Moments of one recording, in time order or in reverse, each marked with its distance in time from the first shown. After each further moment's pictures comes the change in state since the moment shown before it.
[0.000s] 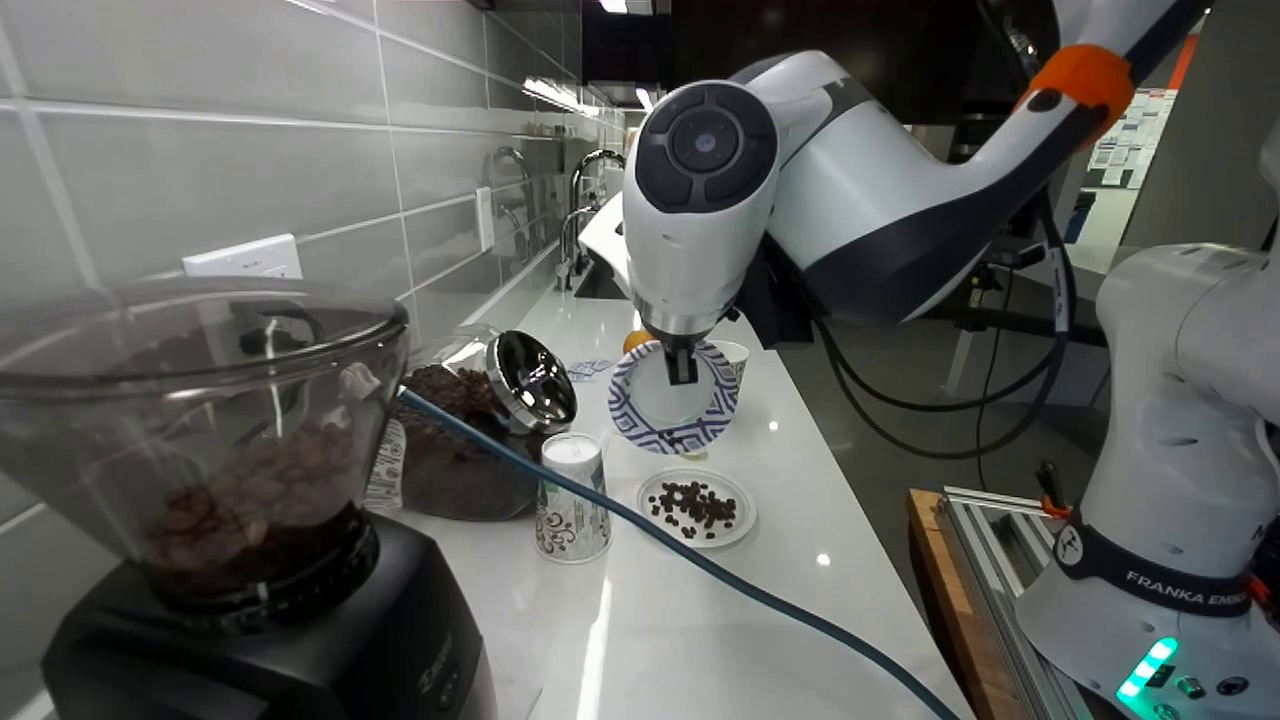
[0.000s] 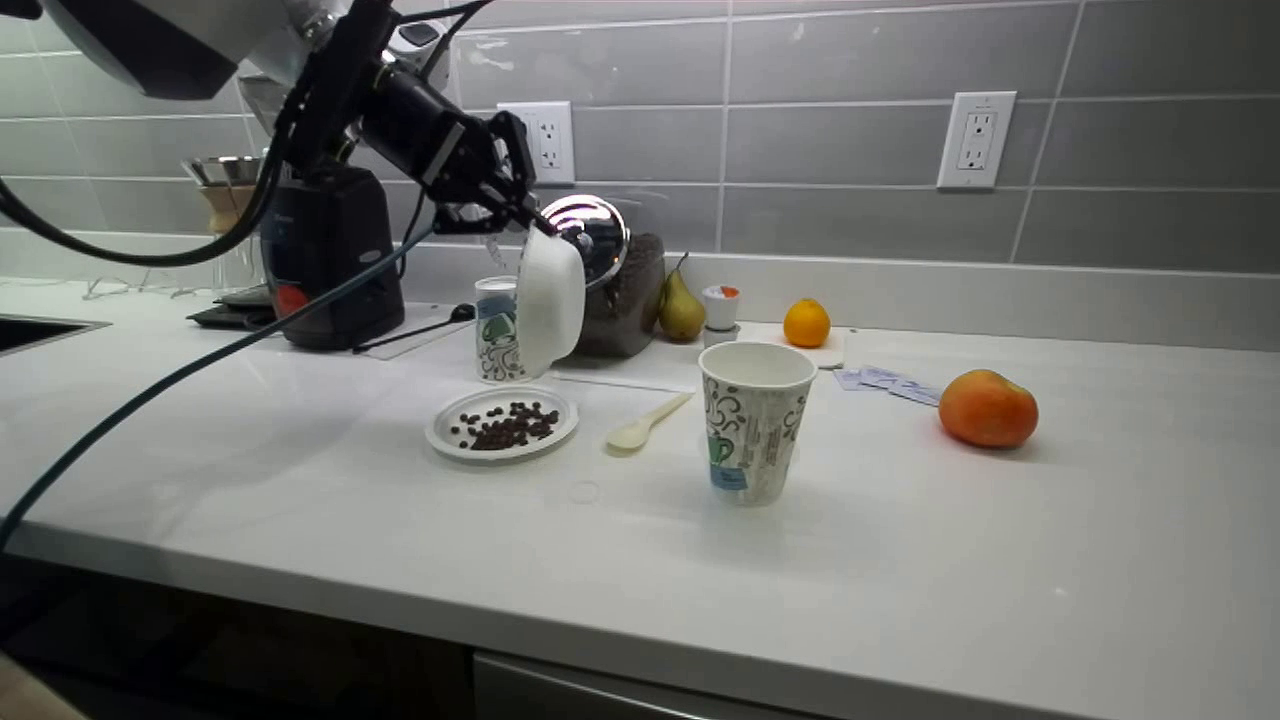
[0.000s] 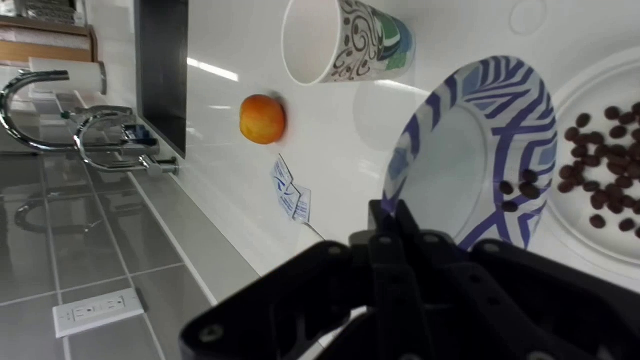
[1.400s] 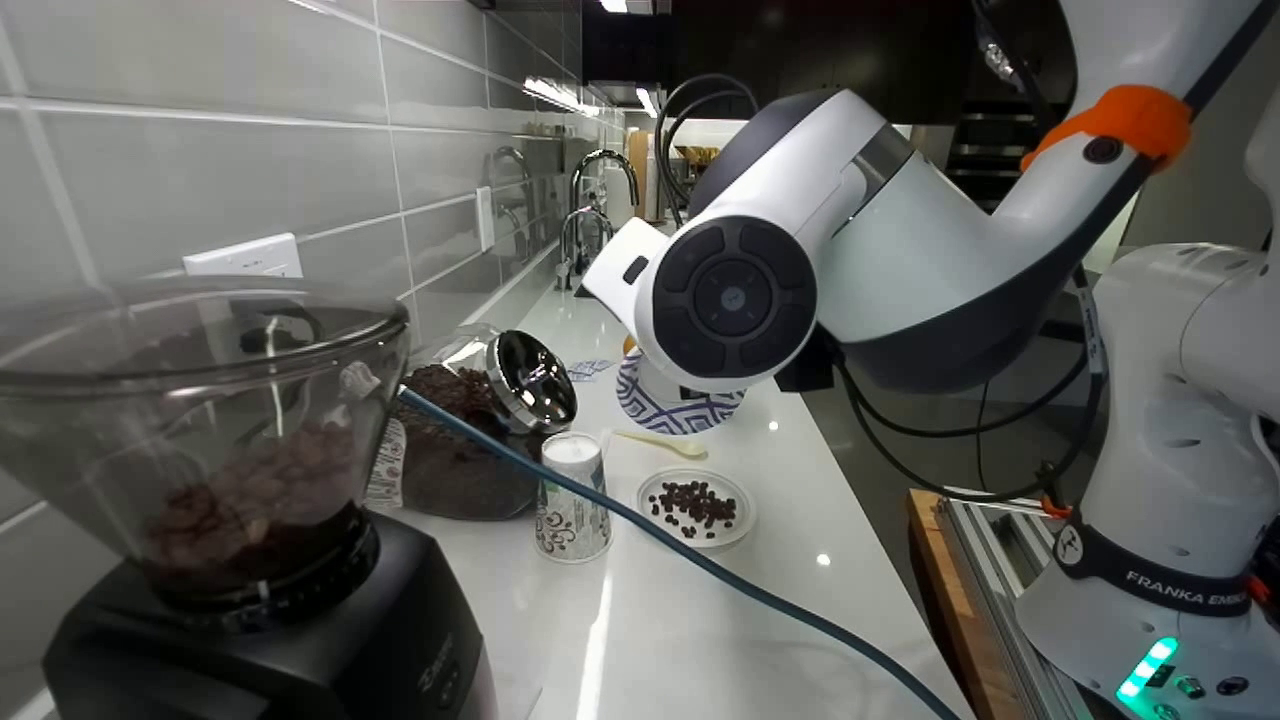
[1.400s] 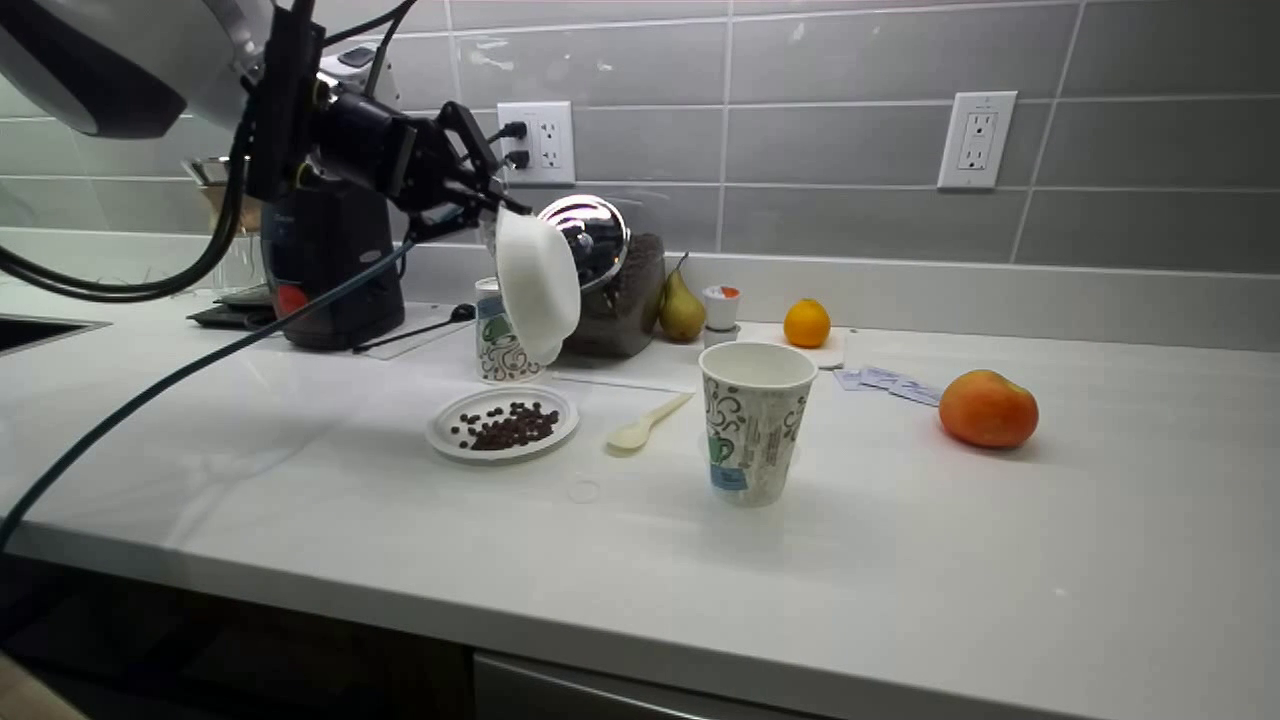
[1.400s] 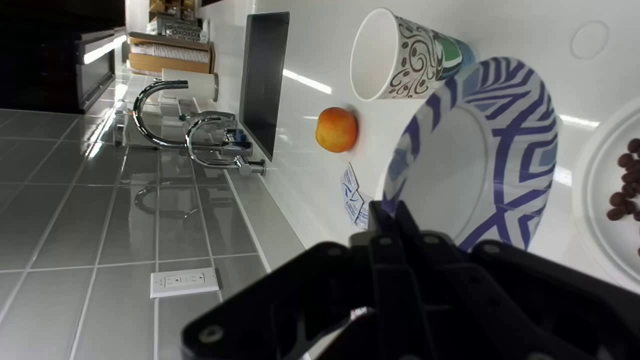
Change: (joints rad) arm 0.070 0.076 0.094 0.007 -0.112 -0.241 0.162
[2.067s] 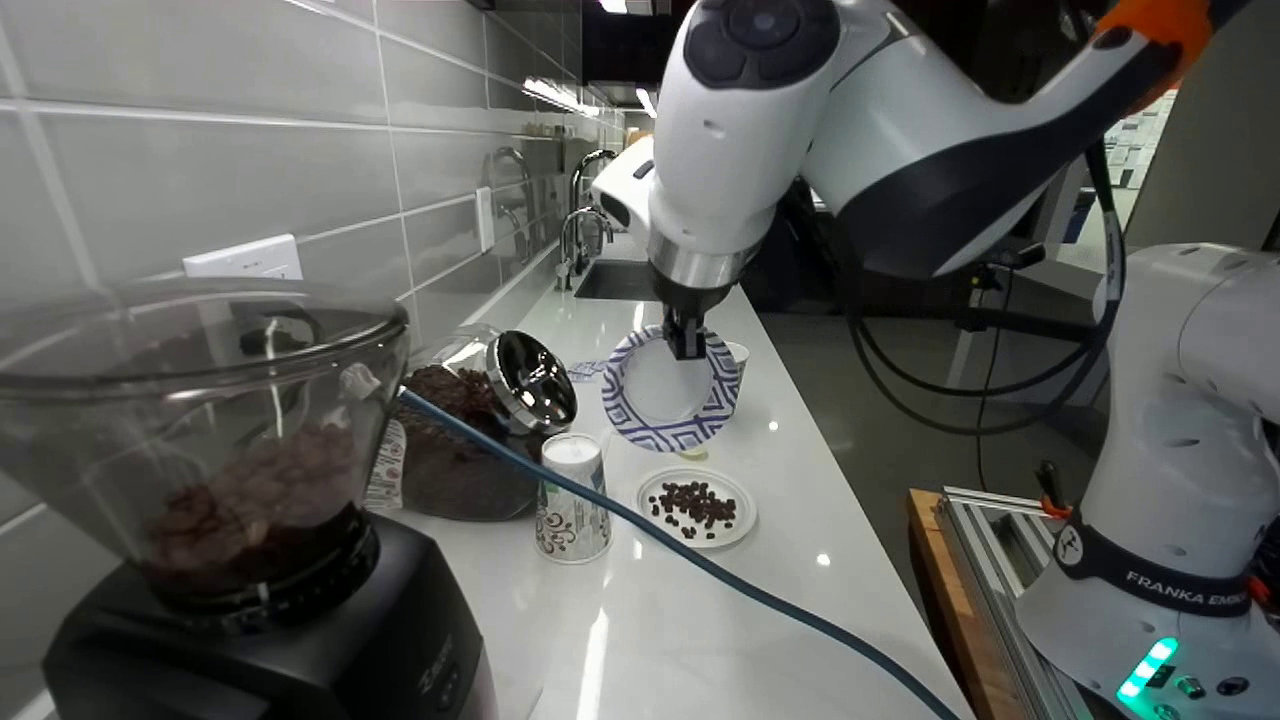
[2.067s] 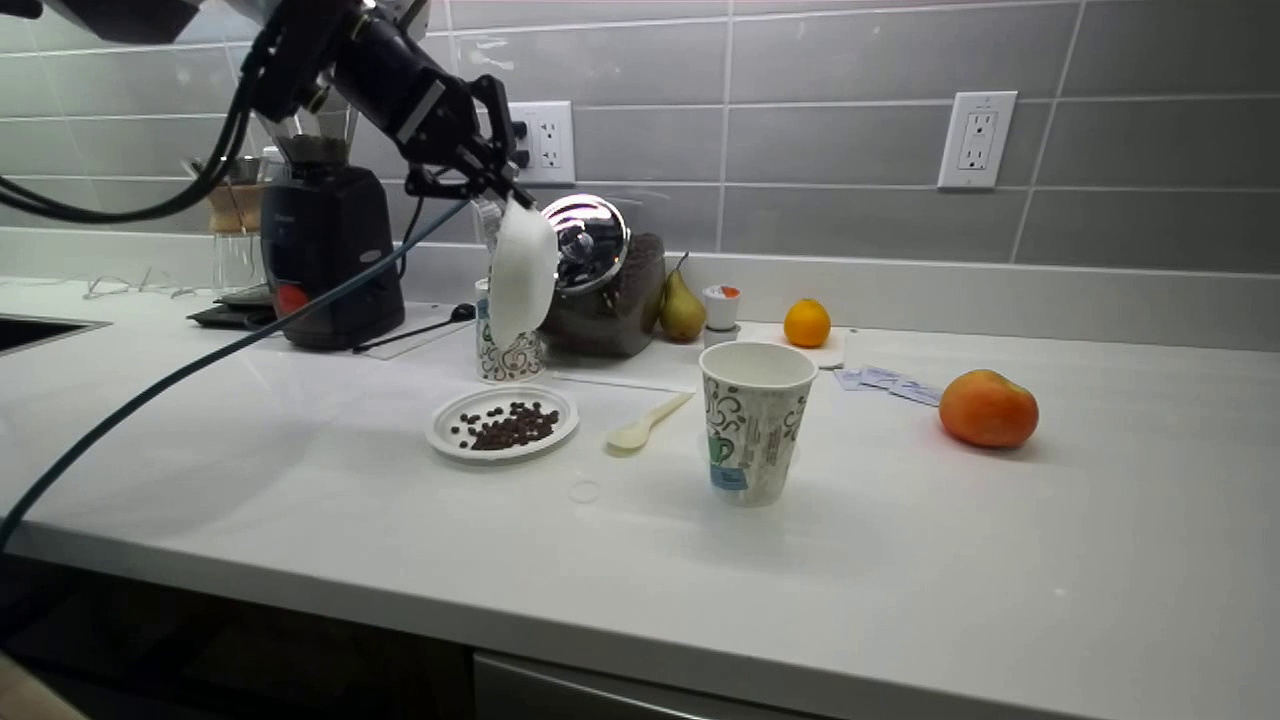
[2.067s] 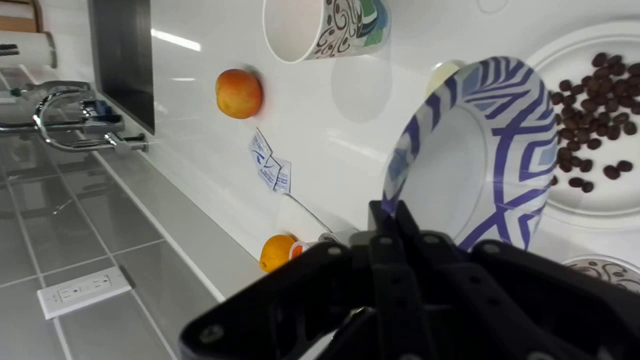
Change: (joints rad) arm -0.037 -0.207 -0.139 -0.043 0.211 0.332 -0.269
